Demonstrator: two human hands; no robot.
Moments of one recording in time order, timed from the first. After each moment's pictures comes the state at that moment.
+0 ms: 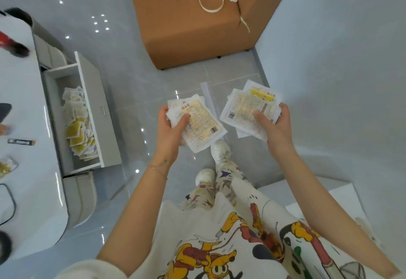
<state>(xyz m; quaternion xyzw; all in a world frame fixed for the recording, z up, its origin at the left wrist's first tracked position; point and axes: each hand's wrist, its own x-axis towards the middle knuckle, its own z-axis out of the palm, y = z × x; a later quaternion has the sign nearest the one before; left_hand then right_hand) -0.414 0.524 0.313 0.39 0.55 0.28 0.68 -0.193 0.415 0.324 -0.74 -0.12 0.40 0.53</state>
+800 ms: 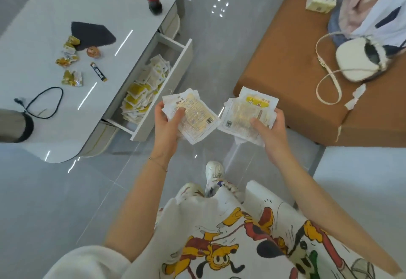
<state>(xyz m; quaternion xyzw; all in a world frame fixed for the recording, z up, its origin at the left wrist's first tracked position) -0.524 0.695 0.311 0.09 0.64 0.57 0.52 -0.285 0.755 0.324 -0.63 -0.40 0.58 0.31</state>
